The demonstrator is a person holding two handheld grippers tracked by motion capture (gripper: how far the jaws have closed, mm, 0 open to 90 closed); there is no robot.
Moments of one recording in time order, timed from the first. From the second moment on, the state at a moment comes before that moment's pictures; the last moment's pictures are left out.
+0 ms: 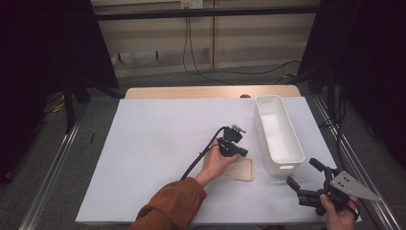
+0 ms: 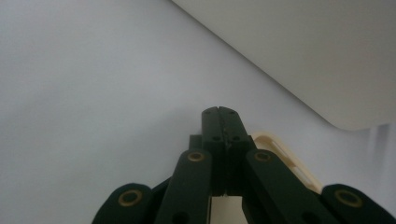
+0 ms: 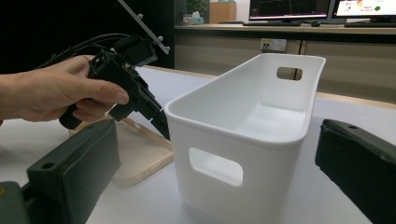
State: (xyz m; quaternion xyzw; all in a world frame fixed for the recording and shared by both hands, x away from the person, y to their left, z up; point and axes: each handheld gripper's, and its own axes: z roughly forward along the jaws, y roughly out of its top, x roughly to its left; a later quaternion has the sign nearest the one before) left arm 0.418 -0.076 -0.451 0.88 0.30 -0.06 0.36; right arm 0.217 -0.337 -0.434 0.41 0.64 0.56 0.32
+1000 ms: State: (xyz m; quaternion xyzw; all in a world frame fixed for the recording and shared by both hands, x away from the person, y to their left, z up) left arm 0.377 -0.061 -0.444 0.90 0.25 -0.08 0.34; right arm 0.217 -0.337 -0.434 0.41 0.65 0.56 0.32
